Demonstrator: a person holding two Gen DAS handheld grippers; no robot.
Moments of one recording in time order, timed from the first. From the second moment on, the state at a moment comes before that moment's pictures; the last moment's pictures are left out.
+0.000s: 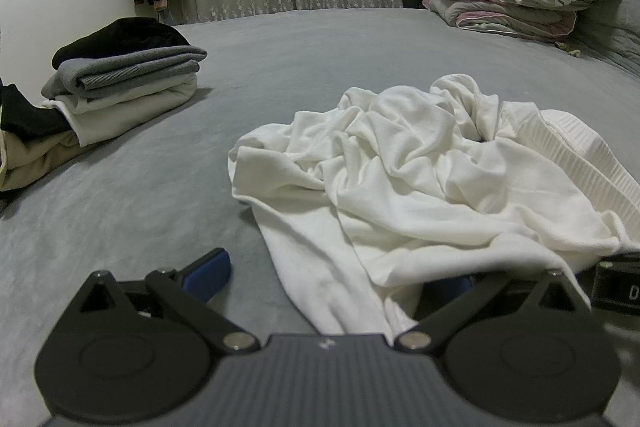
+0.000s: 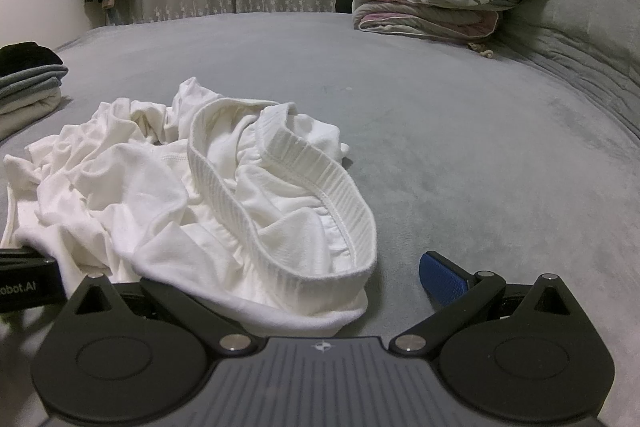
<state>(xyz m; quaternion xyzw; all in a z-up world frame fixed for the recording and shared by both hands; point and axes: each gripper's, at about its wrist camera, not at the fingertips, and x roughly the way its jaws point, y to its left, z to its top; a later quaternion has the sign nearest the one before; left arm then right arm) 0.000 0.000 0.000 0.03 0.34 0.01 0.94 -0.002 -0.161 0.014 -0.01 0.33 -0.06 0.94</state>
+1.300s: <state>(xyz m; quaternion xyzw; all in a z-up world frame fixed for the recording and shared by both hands) -0.004 -0.009 0.002 0.04 0.34 0.02 0.94 -0.004 -0.155 0.019 -0.03 0.33 -0.06 0.94</state>
